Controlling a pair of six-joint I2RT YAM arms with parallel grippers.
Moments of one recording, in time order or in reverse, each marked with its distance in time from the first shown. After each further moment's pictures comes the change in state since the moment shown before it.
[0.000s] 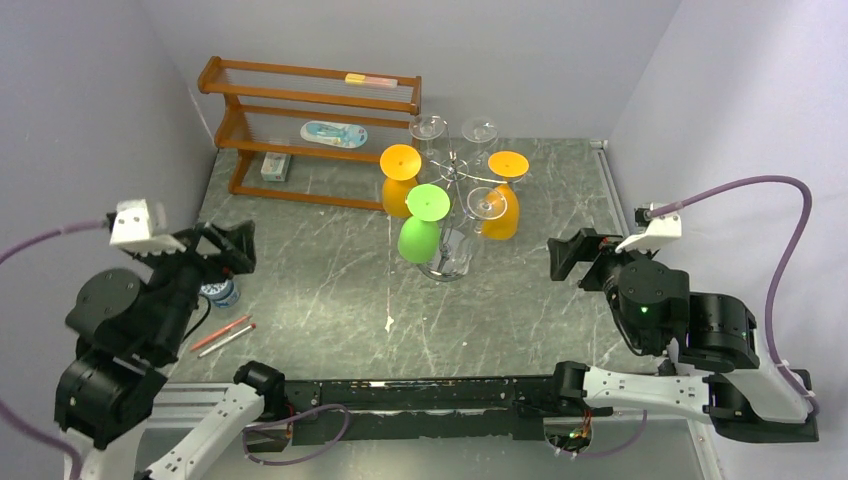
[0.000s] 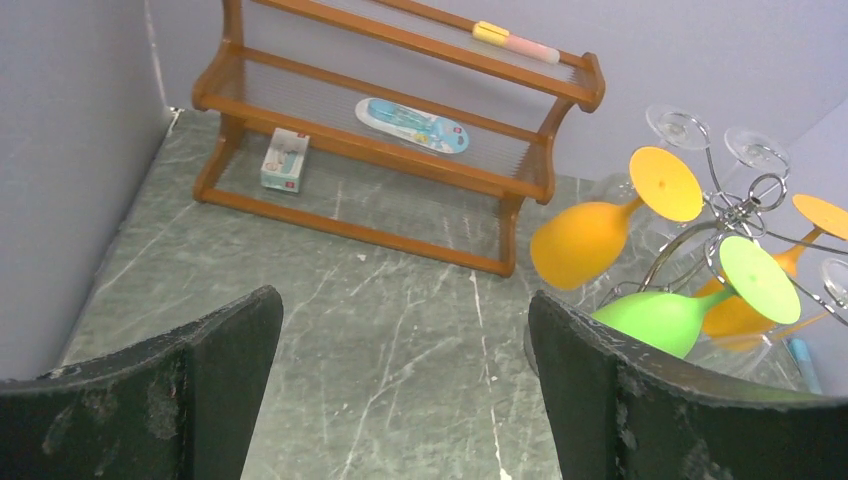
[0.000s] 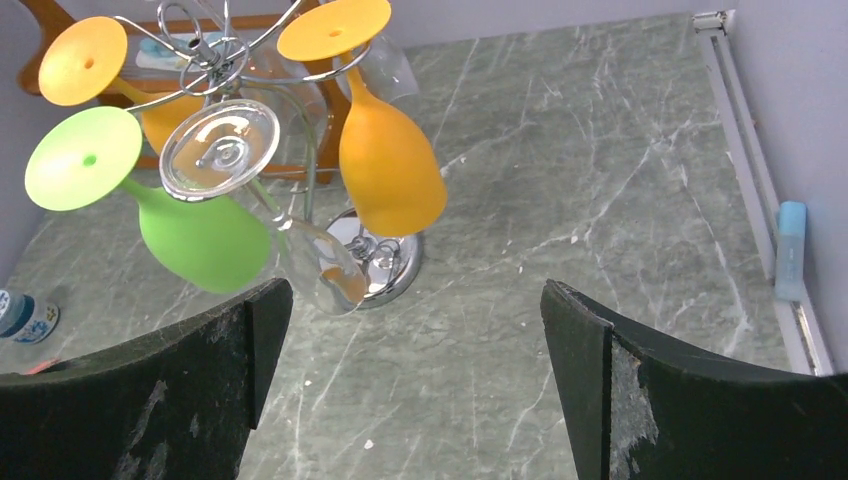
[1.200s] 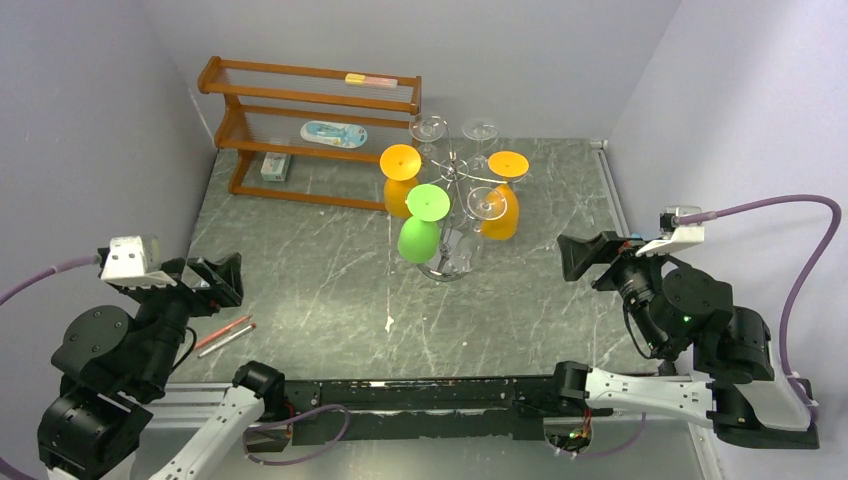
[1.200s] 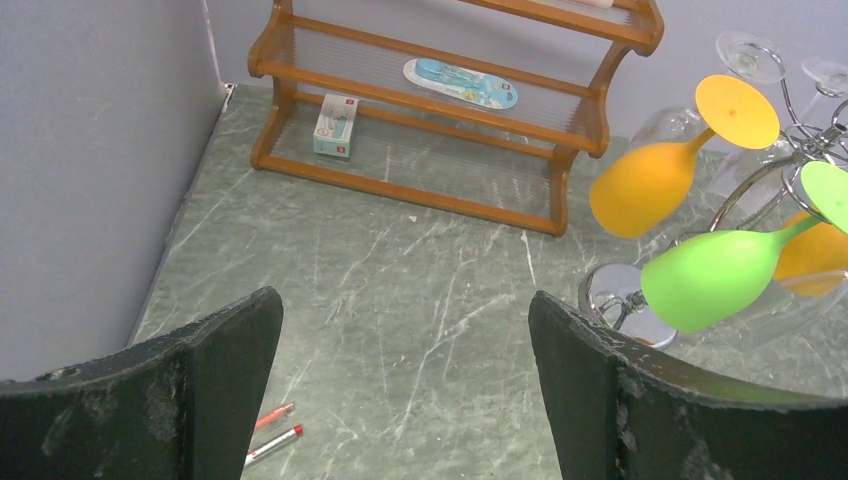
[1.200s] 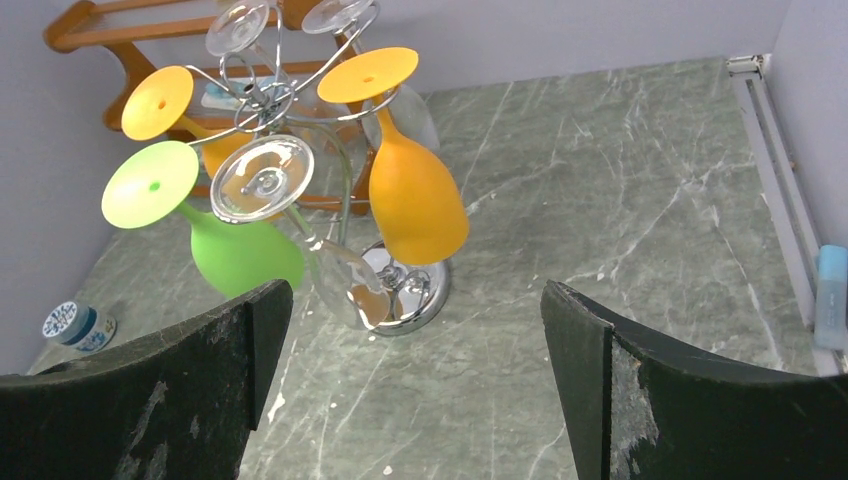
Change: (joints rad) left arm 0.000 -0.161 -0.029 -0.166 -0.040 0.070; right arm 0.000 -0.109 -0.043 0.168 -0.030 -0.160
